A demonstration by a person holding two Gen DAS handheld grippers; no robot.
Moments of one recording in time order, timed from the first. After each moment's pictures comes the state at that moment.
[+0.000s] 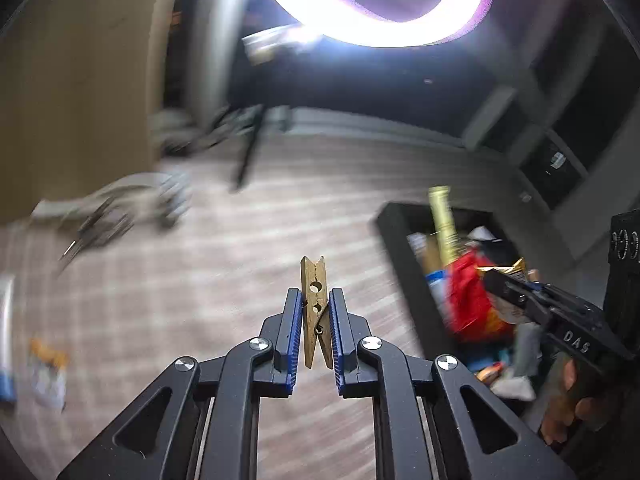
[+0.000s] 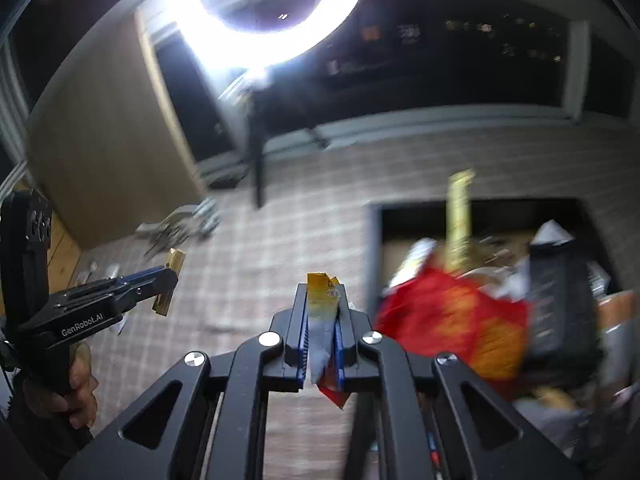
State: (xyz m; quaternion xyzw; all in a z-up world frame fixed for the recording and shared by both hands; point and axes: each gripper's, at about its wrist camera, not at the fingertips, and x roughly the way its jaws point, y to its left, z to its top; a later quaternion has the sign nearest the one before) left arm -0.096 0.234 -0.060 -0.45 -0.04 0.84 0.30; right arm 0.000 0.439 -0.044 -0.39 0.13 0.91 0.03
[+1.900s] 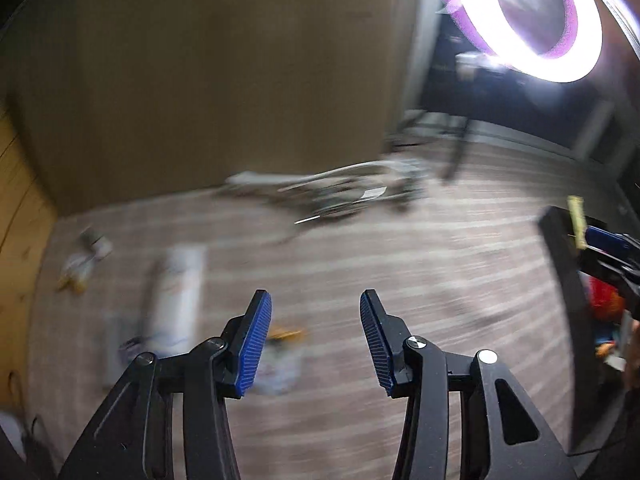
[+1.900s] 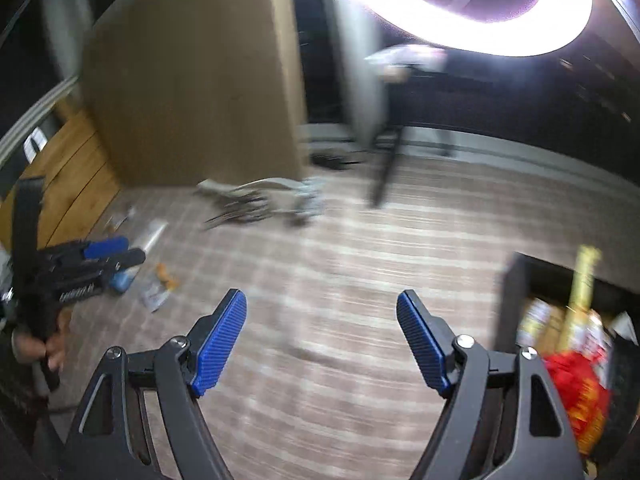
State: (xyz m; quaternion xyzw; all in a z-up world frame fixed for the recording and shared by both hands) left arm -0.111 0.008 -0.088 -0.47 0.01 0.88 0.07; right arm -0.083 0.278 -0.050 -0.43 0.02 0.89 -0.13
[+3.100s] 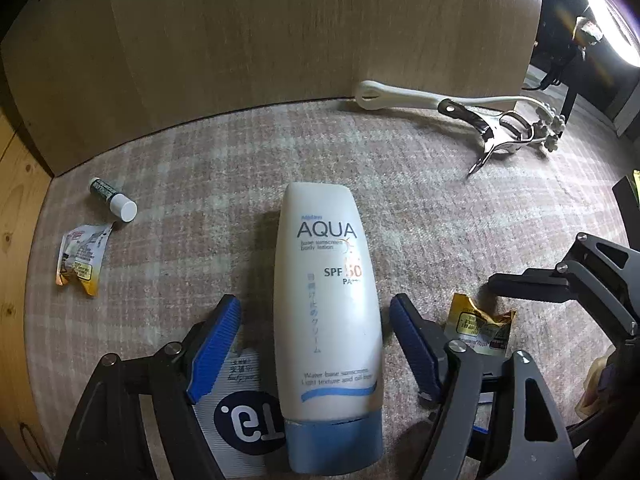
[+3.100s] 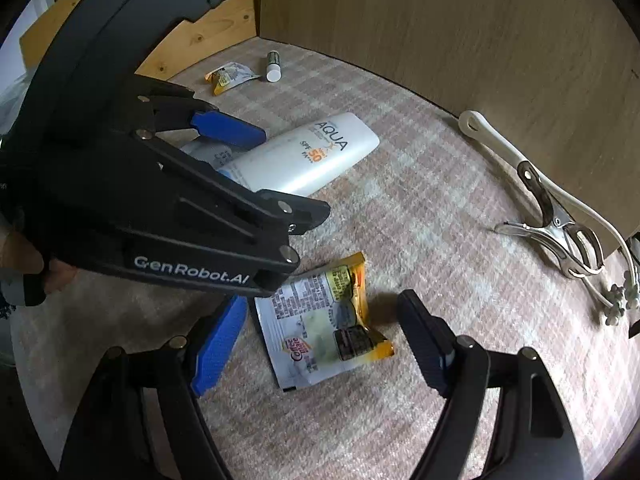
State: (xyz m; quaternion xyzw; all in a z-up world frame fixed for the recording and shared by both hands) left arm -0.173 -0.069 -0.175 -0.55 0.04 0.83 0.08; right arm -0.148 0.038 -0.150 -0.48 -0.17 0.79 -0.33
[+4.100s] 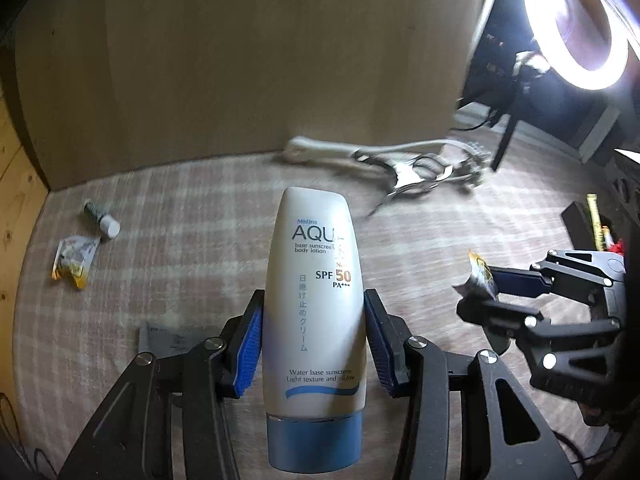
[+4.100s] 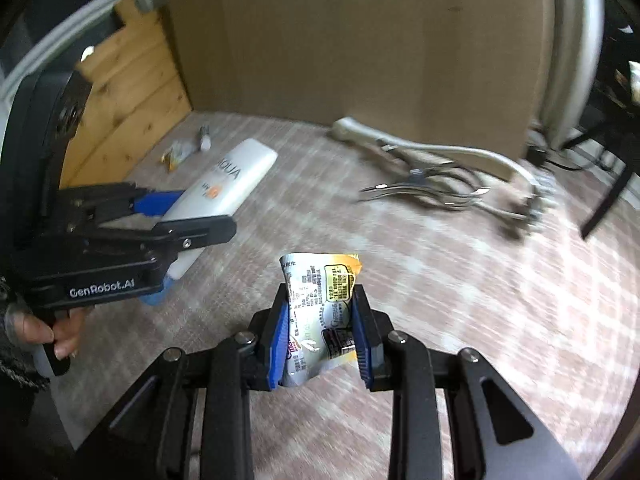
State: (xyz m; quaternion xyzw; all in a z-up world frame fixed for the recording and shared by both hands) left arm -0.139 -0.028 -0.122 -0.48 0.00 0.87 0.12; right arm -0.136 0.149 -0.102 -0.47 -0.02 0.85 -0.25
